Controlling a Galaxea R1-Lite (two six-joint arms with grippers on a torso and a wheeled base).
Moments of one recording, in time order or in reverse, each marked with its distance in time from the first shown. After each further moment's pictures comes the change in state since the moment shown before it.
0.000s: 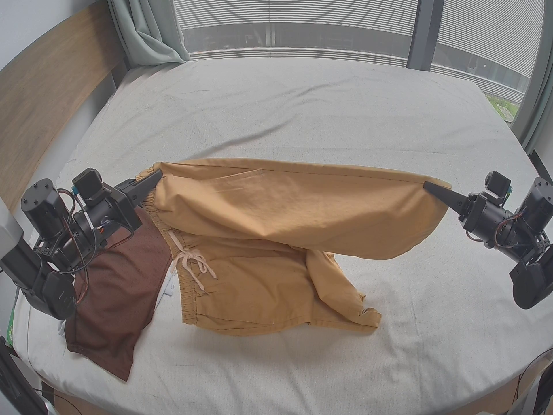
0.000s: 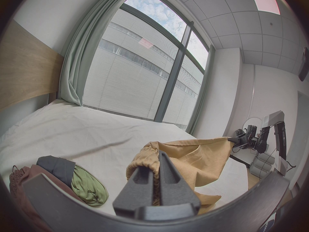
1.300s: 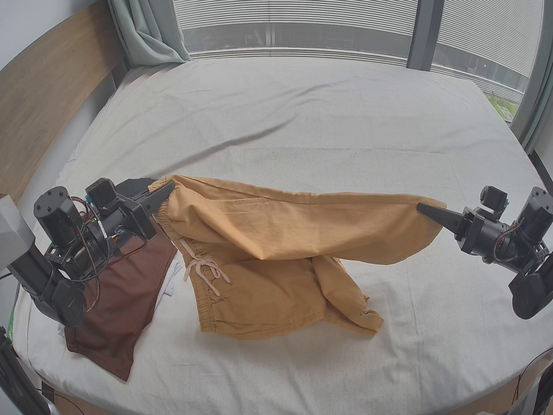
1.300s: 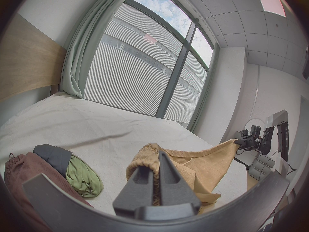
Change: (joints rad) left arm -0.063 0.037 0.023 0.000 0.070 0.002; right arm 0.027 -0.006 0.069 0.000 0.078 -0.058
